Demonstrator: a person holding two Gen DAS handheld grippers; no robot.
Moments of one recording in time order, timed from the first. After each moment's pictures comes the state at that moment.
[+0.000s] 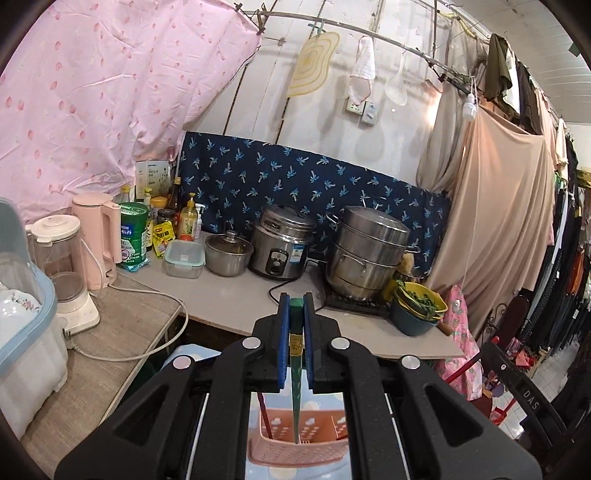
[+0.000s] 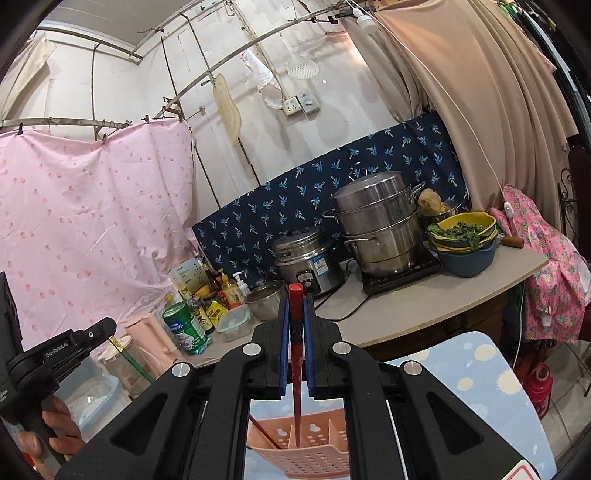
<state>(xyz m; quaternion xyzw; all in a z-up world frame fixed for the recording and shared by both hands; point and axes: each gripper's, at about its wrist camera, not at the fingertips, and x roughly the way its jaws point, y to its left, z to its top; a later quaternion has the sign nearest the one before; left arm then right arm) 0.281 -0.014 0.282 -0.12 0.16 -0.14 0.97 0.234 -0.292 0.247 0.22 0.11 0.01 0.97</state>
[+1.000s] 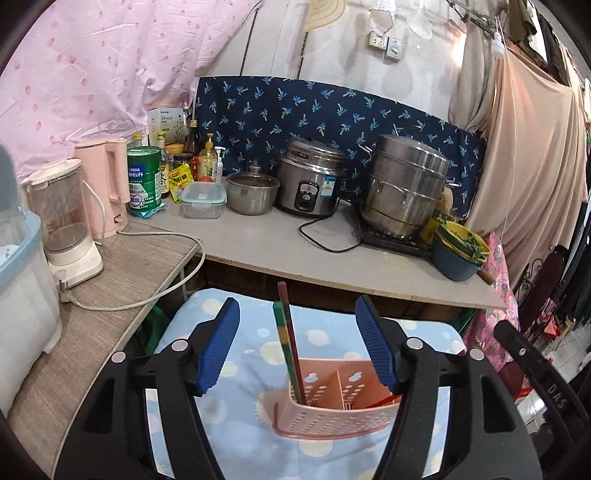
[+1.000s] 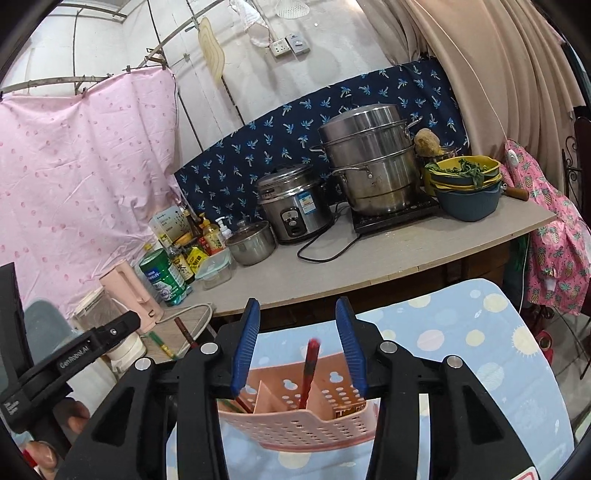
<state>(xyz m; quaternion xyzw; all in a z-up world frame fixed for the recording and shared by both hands) 0.315 -0.033 0.180 -0.07 0.26 -0.09 0.96 0.262 -0.282 0.162 0.20 0.19 0.02 0.96</state>
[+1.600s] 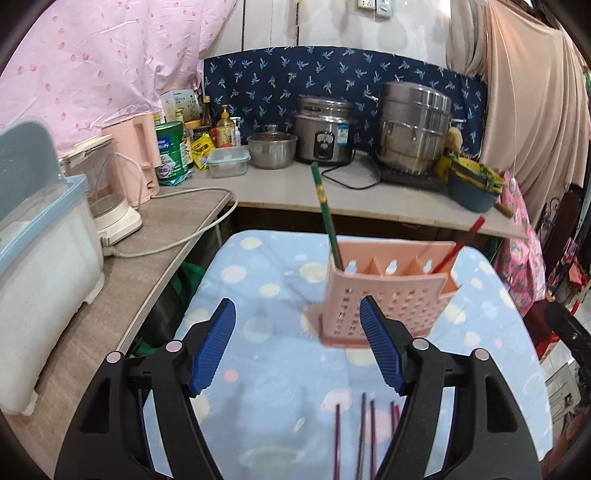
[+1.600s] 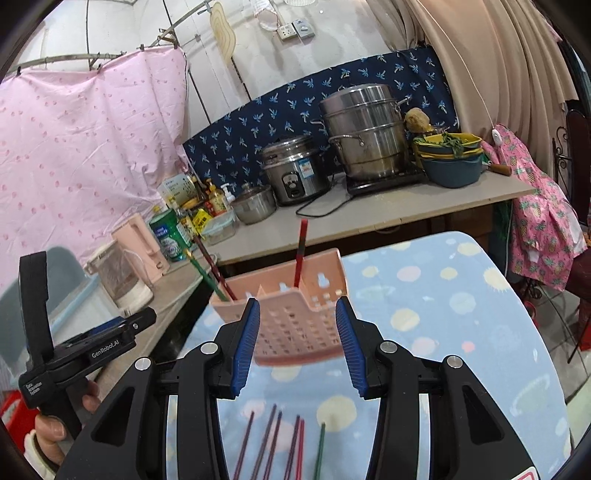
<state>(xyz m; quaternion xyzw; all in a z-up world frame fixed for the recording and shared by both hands) 0.231 -0.016 0.121 0.01 0.31 -0.06 0.95 0.151 -0.263 0.113 0.18 0.24 0.02 0.95</state>
